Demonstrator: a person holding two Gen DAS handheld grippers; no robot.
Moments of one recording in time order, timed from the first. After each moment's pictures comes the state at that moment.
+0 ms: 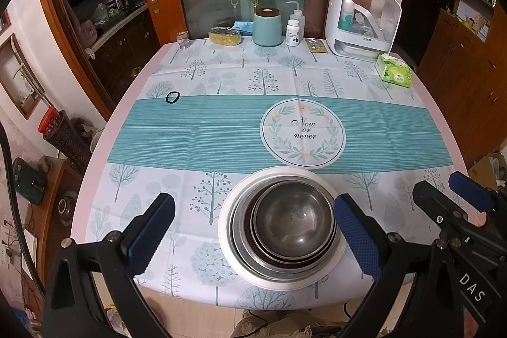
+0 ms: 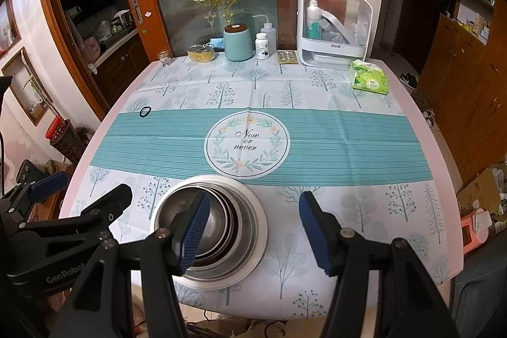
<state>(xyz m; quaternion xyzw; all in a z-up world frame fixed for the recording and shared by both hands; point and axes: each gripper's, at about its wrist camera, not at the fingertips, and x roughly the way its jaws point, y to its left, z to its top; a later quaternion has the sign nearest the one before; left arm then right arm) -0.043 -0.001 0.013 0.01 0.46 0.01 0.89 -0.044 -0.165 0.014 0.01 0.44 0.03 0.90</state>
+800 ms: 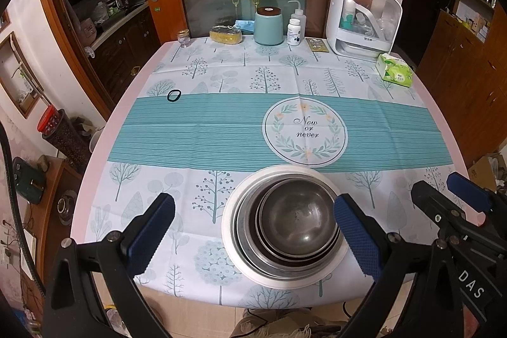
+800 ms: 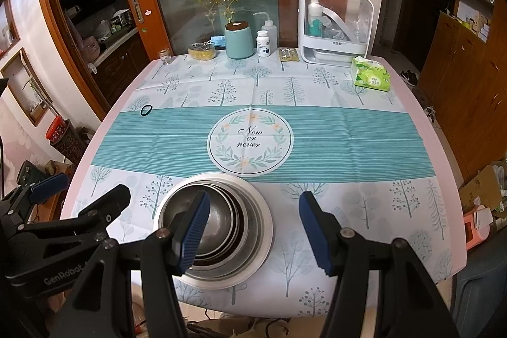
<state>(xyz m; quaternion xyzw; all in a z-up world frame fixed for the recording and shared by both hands) -0.043 0.001 0.013 0.01 0.46 0.01 0.89 -0.044 -0.155 0.006 0.01 0.45 0.03 0.89</state>
